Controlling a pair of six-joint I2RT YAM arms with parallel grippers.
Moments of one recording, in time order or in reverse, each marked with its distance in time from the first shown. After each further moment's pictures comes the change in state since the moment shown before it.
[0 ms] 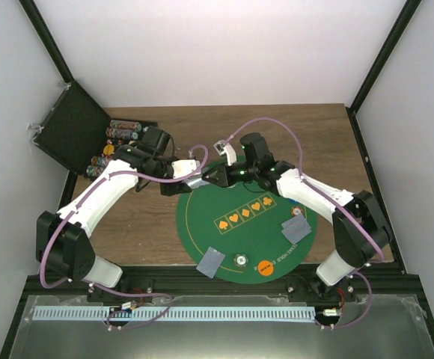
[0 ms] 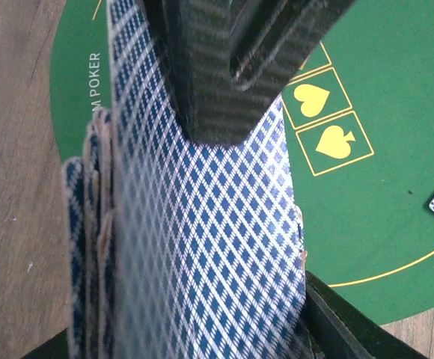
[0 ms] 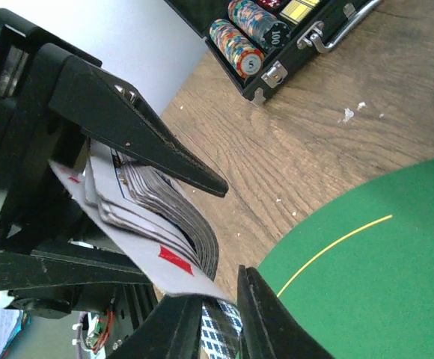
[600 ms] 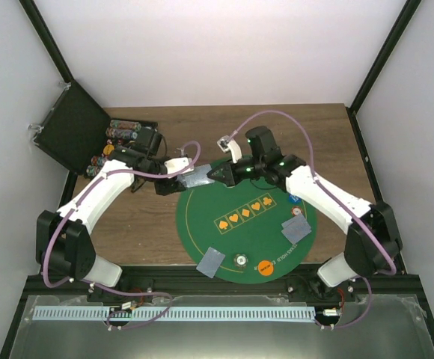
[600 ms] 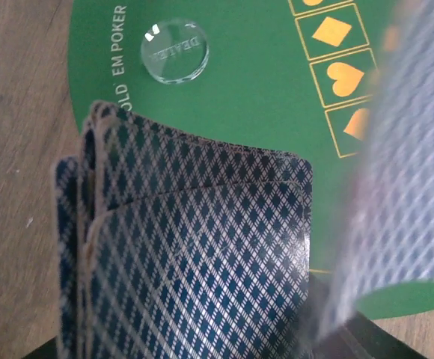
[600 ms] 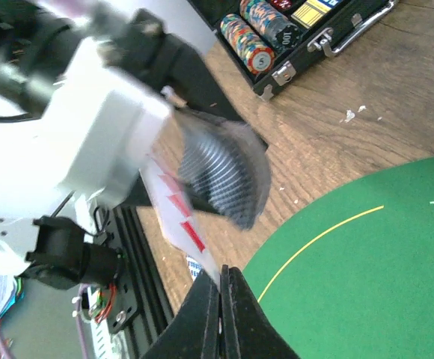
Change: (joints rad) left arm 0.066 0.000 -0.045 0.029 0.000 -0.032; right arm -0.010 -0.078 0.072 -0.206 0.011 -0.108
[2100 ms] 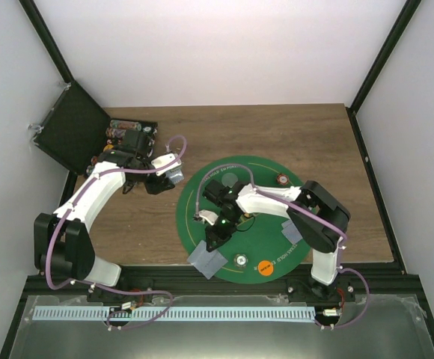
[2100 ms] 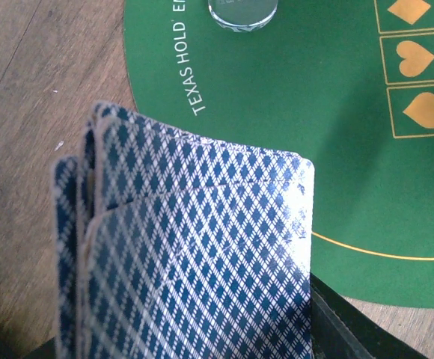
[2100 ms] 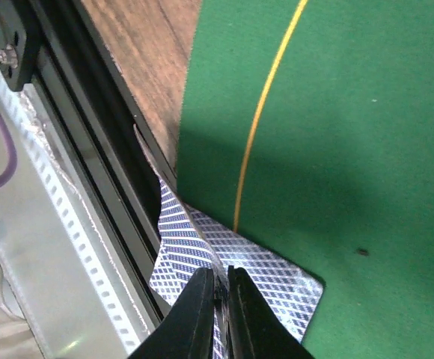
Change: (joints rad) left arm 0.129 -0.019 -0.067 0.046 -0.019 -0.079; right arm 0.320 0.341 -0.014 -0.468 0.010 -0.247
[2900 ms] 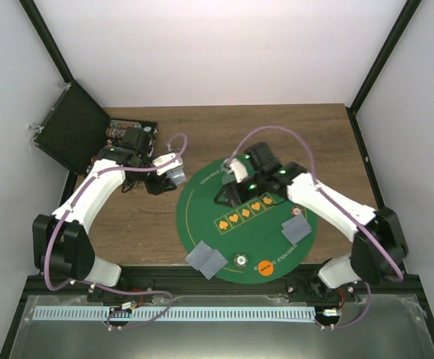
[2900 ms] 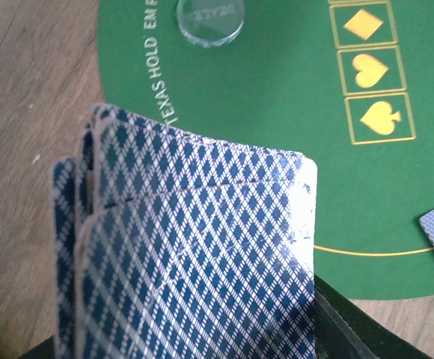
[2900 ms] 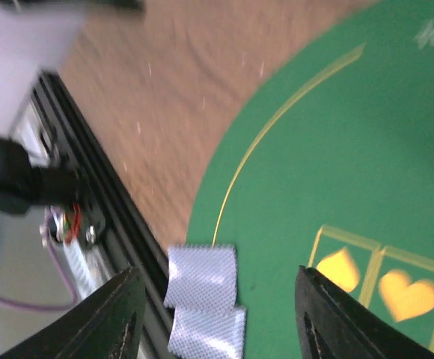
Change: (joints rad) left arm -0.007 0.000 0.047 -0.084 0.042 0.011; right arm -0.215 -0.361 -0.011 0.065 0.110 0.128
